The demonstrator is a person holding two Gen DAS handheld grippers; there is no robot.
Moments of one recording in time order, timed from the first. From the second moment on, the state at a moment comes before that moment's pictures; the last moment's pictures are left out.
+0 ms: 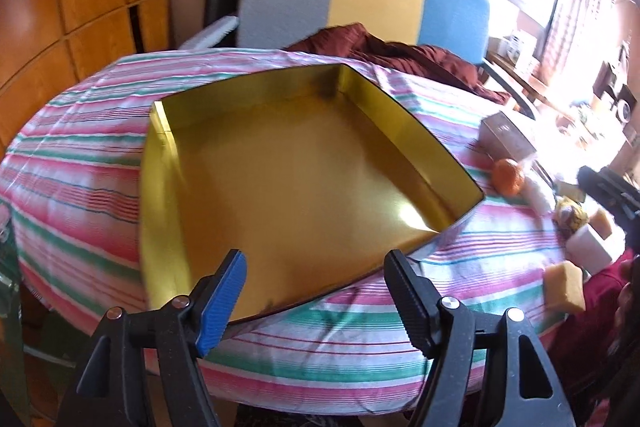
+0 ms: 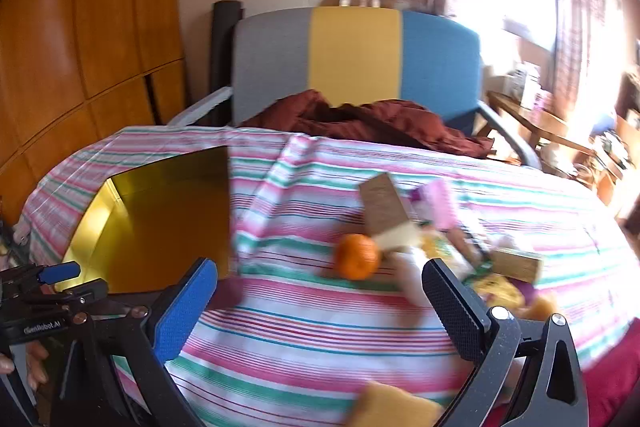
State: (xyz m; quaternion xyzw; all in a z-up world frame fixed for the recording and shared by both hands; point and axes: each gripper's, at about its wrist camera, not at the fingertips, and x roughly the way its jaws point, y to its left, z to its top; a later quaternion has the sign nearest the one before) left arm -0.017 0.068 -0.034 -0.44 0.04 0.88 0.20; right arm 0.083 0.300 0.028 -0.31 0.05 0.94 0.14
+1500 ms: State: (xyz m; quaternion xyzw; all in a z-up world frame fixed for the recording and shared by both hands) left arm 0.080 0.302 -0.084 -0.38 0.26 0.61 0.65; right arm 0.109 0.539 -0.038 -0.55 0.19 0.80 0.16
